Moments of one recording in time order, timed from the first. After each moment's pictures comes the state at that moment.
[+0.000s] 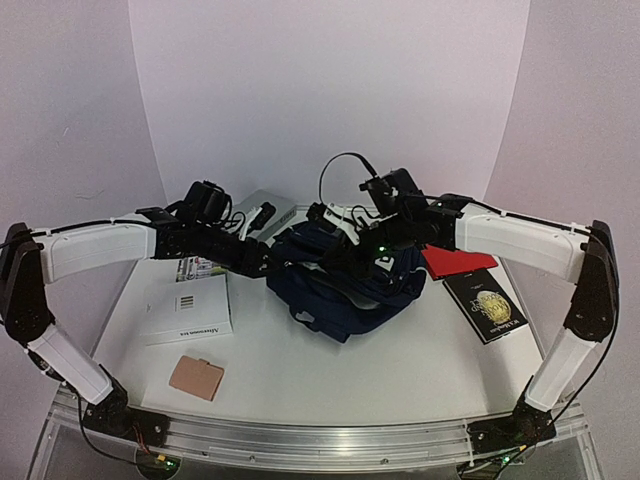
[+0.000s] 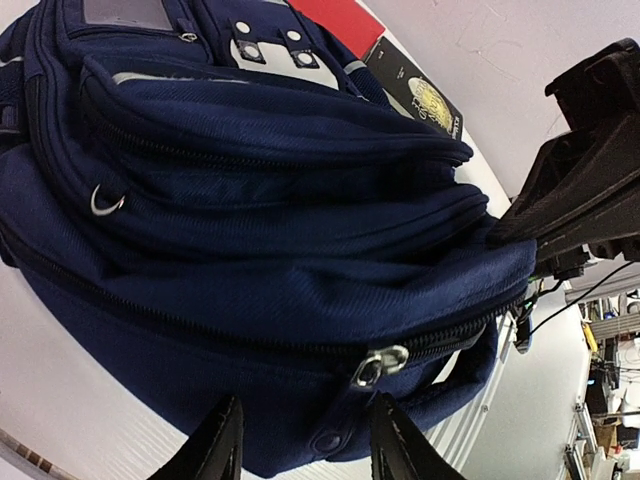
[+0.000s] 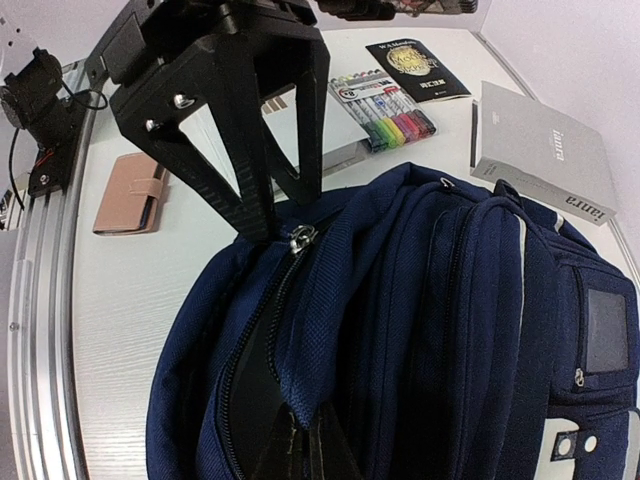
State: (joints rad) left arm -0.64 1.53 1.13 -0.34 0.56 -0.25; right arm 0.81 1.72 1.47 -0.47 -0.40 -0.38
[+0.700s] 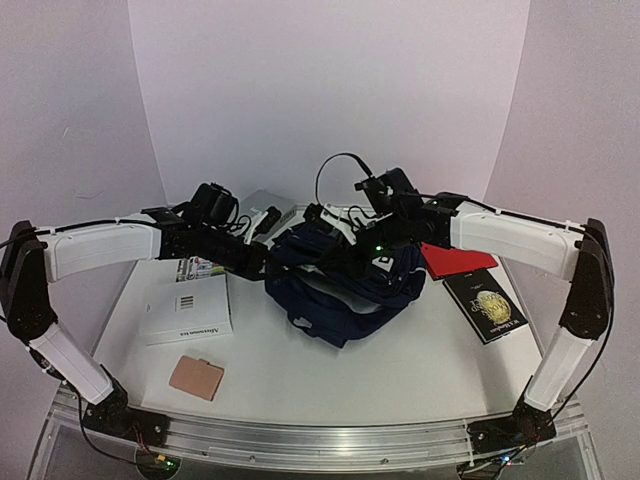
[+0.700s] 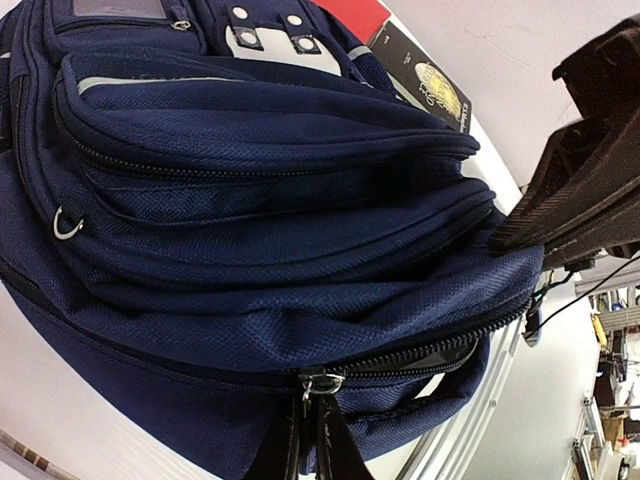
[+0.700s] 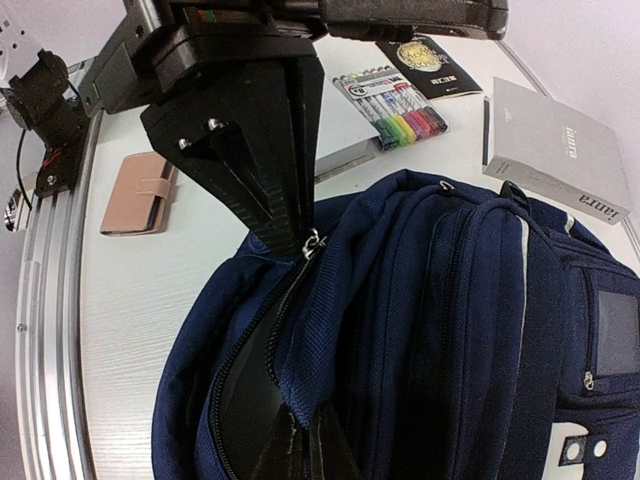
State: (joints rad) left arm -0.67 1.55 1.15 -0.37 0.52 -0.25; right arm 0.81 1.75 1.50 -0.49 -0.42 -0.38
